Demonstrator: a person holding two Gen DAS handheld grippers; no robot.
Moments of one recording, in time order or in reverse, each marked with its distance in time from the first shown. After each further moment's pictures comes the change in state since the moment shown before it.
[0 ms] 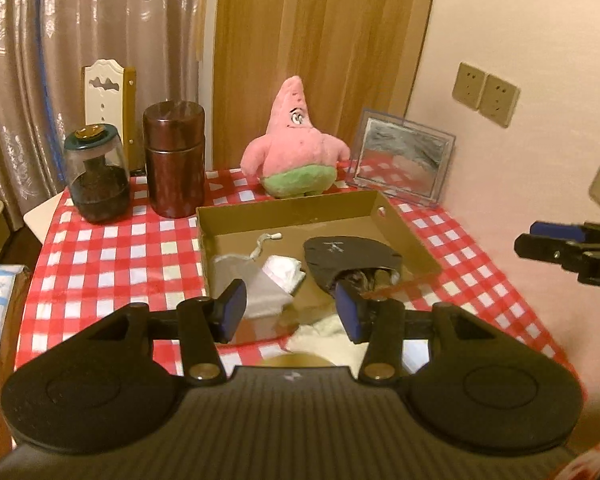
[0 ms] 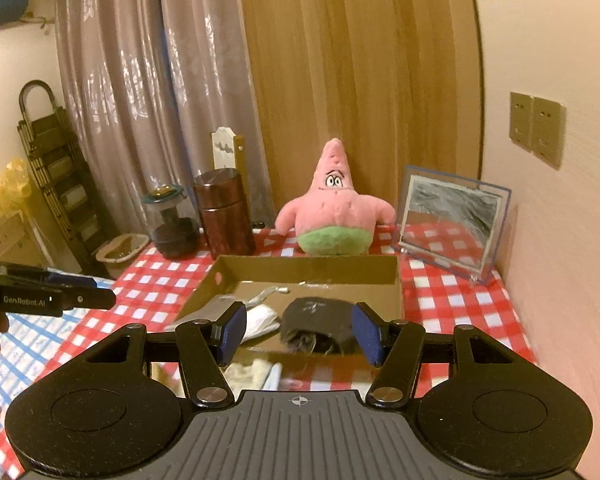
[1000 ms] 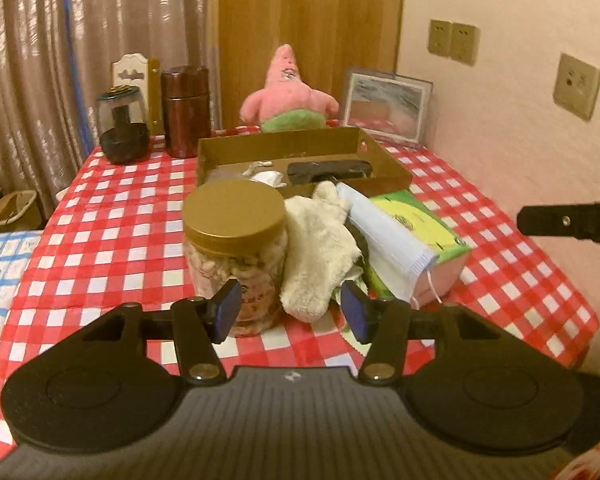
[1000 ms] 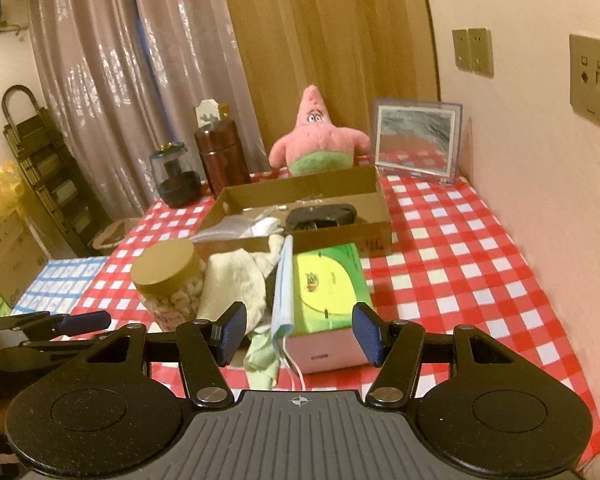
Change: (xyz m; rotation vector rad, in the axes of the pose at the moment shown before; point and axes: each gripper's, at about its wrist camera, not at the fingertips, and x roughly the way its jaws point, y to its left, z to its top) left arm -0.072 -0.087 -0.161 0.006 -0.039 0.109; right arm -0.090 0.032 -0.113 0.115 0.071 -0.053
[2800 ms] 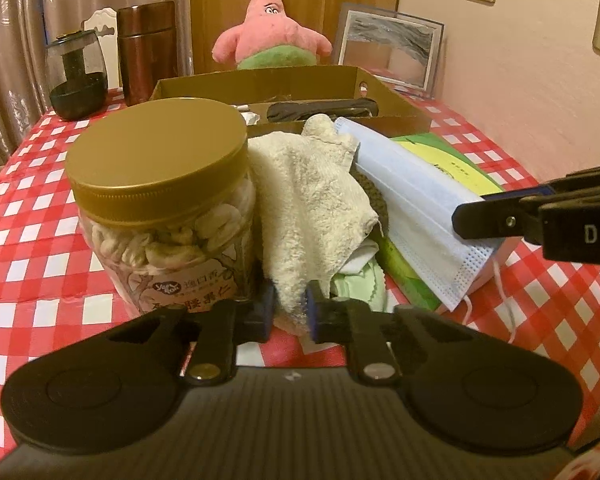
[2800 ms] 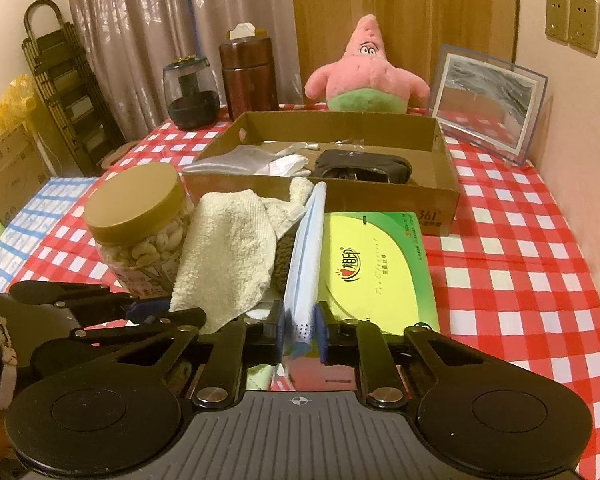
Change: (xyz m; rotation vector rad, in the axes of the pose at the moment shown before) left arm 0.127 -0.009 -0.018 0.019 0.114 -0.038; right arm 0.127 0.012 -0.004 -0.173 0.179 0.038
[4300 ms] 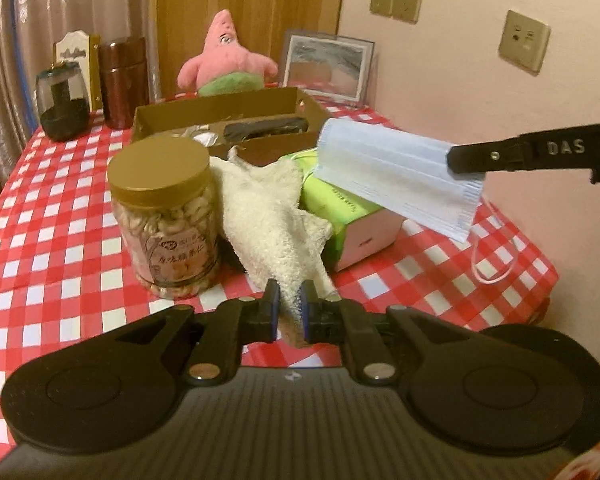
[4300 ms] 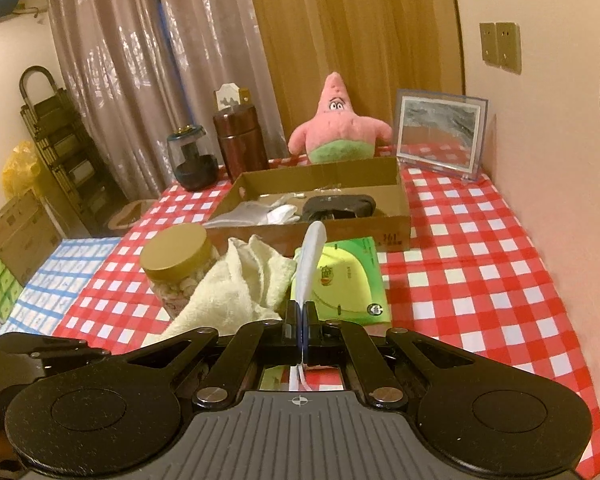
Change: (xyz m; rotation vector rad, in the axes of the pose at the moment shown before) left arm -0.119 -0.020 -0.016 0.069 -0.017 -0.124; right arm -0.113 -0.008 -0.014 0.121 -0.136 0.017
